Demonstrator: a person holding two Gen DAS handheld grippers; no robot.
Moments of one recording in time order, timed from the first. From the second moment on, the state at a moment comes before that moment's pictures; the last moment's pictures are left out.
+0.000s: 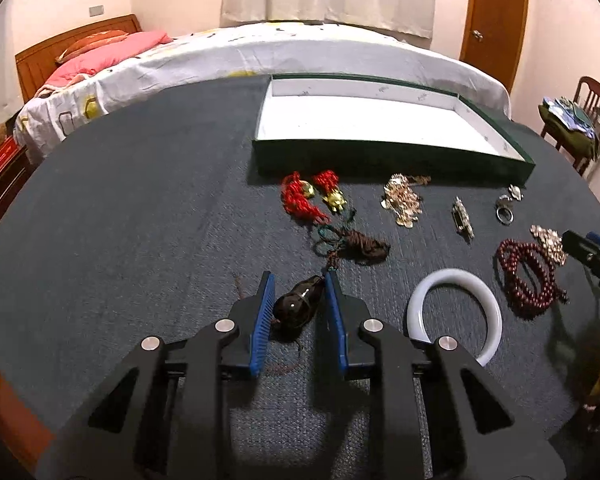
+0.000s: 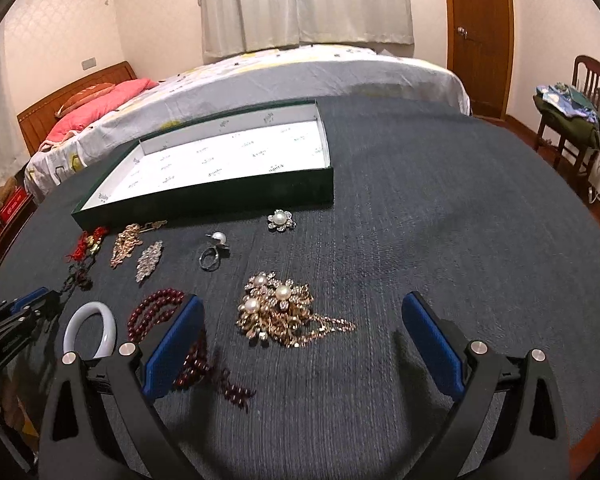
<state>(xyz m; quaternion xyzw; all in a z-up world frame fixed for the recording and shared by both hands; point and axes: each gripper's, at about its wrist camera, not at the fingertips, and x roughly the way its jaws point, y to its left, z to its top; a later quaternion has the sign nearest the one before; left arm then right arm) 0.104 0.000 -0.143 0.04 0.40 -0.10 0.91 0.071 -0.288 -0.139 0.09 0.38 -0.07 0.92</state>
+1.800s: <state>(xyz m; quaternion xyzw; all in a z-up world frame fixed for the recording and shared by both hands) 0.084 -0.014 -0.057 0.01 0.32 -0.12 0.94 0.064 -0.276 -0.070 0.08 0.32 -0.02 0.94</state>
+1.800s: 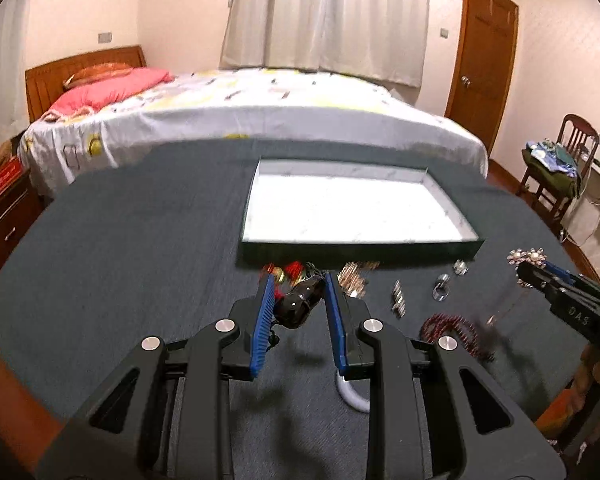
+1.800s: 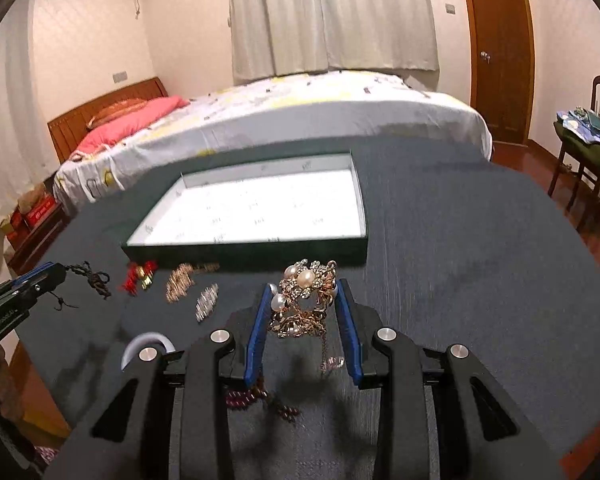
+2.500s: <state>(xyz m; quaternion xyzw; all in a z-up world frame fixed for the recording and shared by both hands) 0.193 -0.090 0.000 0.00 0.24 -0.15 0.96 0.155 -0.281 -0.018 0.08 0.24 -0.01 0.97</state>
